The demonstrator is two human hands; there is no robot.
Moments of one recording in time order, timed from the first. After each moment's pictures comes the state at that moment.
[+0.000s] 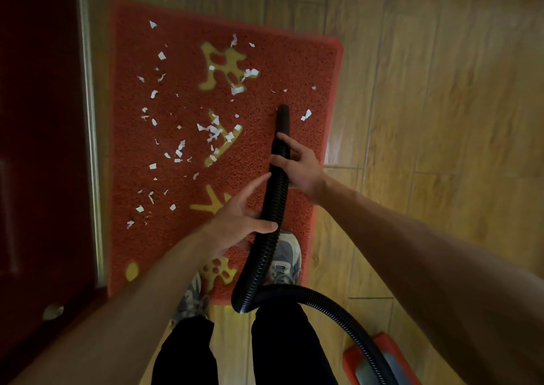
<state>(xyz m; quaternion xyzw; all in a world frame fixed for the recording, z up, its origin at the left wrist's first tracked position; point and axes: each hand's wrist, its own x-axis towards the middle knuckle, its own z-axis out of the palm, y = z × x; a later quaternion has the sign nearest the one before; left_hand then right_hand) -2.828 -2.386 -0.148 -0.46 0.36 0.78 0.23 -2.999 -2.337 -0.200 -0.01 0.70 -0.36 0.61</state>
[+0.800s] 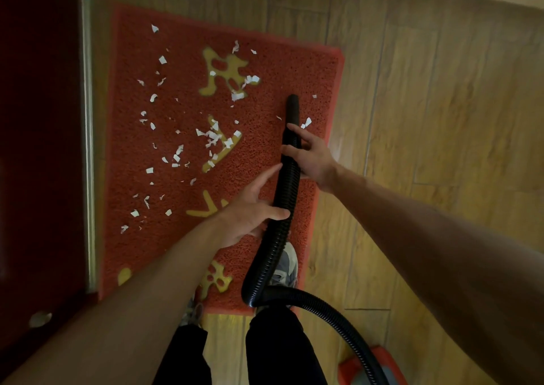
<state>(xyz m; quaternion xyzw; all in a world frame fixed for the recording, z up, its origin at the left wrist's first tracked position) -2.866 -2.395 -0.157 -0.46 0.37 0.78 0.22 -3.034 -2.352 -0.210 -0.04 0.72 -0.34 0.60</state>
